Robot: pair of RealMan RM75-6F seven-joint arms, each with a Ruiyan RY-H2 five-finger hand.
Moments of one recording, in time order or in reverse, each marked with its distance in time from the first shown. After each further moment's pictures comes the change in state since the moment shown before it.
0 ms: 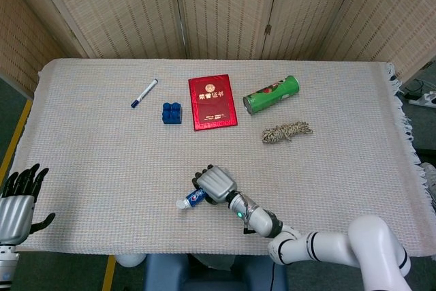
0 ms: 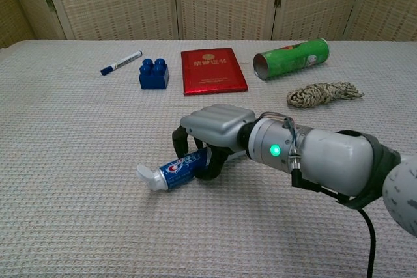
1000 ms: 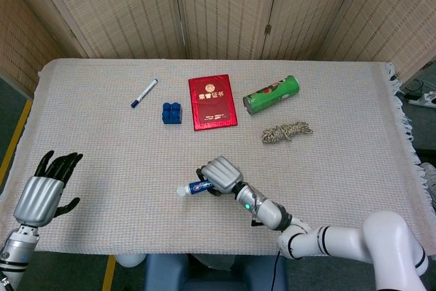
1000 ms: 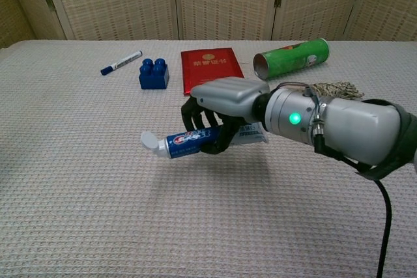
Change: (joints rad) left arm -0.147 0.008 -0.035 0.014 0.167 -0.083 -0.020; right arm -0.002 0.131 0.024 -0.082 -0.063 0.016 0.109
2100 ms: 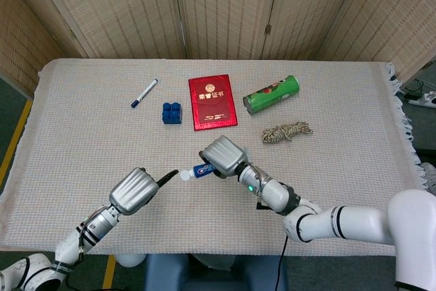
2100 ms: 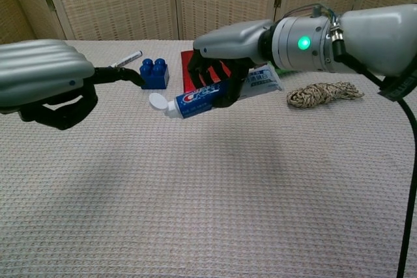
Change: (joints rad) left arm -0.341 -0.168 -0.019 -0.062 0.004 -0.391 0.266; right arm 0.175 0.248 0.005 -0.203 0.286 -0.056 -0.206
